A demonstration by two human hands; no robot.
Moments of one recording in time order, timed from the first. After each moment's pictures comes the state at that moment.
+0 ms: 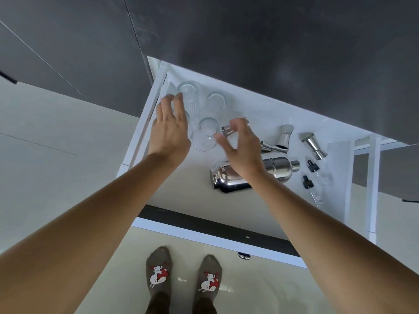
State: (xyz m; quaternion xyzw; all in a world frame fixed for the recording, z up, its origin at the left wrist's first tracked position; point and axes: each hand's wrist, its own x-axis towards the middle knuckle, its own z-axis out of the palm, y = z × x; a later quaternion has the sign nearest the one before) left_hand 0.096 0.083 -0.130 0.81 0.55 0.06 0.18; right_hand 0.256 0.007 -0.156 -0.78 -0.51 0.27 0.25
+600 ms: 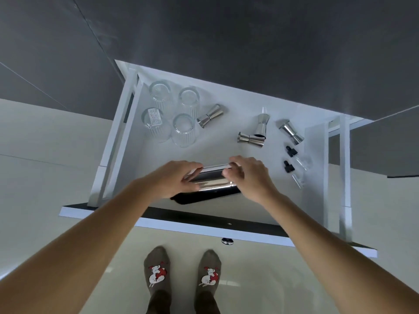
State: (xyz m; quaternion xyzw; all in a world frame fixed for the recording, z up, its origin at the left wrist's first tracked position) left_hand 0.097 0.021 -0.134 0.81 0.33 -0.20 0.44; right_hand 0.296 -0.091 -0.148 -0.80 -0.49 0.33 0.08
